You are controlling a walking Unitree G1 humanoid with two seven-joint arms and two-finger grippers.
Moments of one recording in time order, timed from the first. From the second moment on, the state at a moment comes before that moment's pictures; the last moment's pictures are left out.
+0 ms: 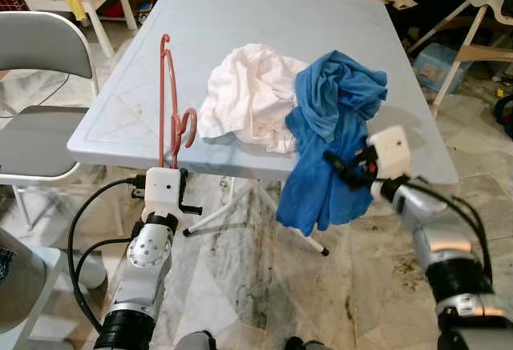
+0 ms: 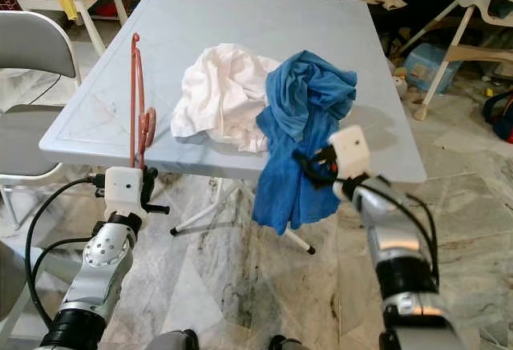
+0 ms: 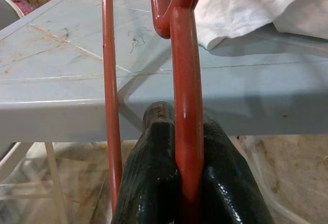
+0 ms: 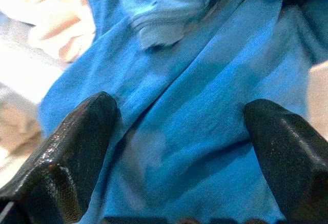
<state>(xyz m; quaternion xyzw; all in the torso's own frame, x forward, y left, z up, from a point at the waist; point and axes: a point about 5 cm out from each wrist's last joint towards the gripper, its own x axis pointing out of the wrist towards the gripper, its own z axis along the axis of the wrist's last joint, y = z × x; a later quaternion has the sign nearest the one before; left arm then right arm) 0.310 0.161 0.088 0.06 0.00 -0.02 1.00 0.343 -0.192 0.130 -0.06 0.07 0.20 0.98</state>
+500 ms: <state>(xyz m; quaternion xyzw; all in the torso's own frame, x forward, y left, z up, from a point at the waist) 0.311 0.160 0.086 0.06 0.00 -0.03 1.00 0.335 -0.180 0.116 -0.04 0.10 0.15 0.98</state>
